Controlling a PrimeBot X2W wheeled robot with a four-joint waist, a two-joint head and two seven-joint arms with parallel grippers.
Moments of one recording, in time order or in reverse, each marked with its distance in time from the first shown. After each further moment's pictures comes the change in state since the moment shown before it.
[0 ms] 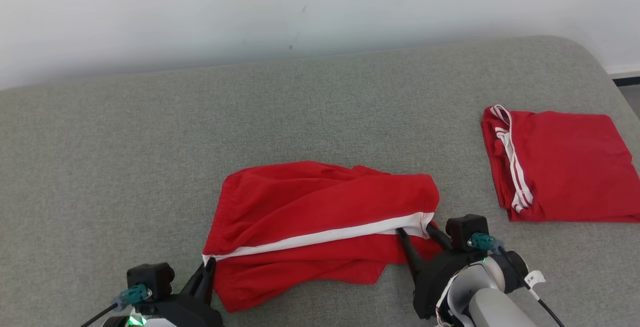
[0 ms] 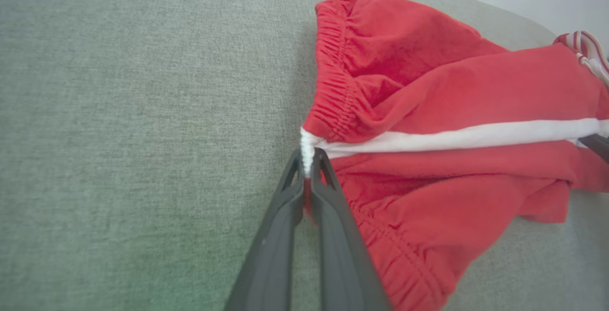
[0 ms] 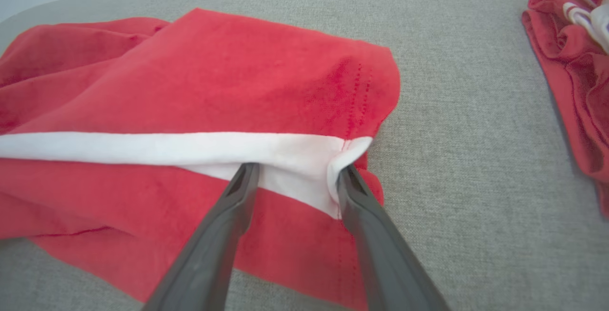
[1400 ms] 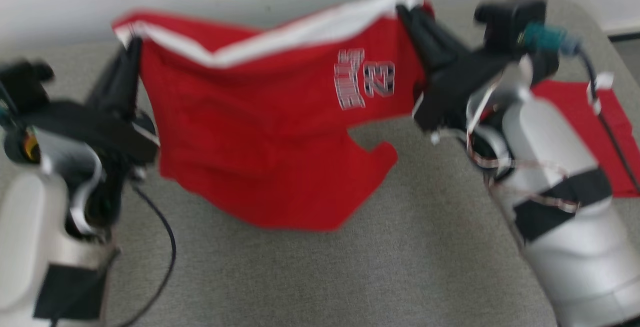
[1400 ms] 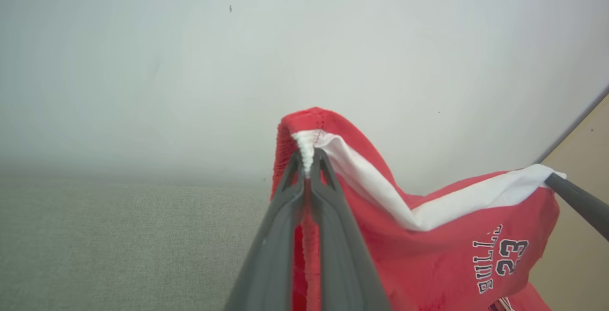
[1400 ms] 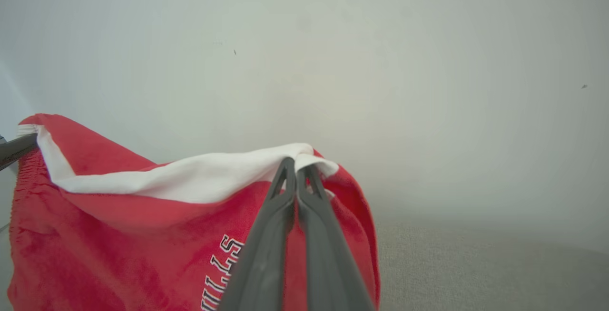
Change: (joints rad) left arm -0.425 0.089 0.120 -0.214 -0.213 -0.023 0.118; right arm -0.418 -0.112 0.105 -0.359 0.216 0.000 0.190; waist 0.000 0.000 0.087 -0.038
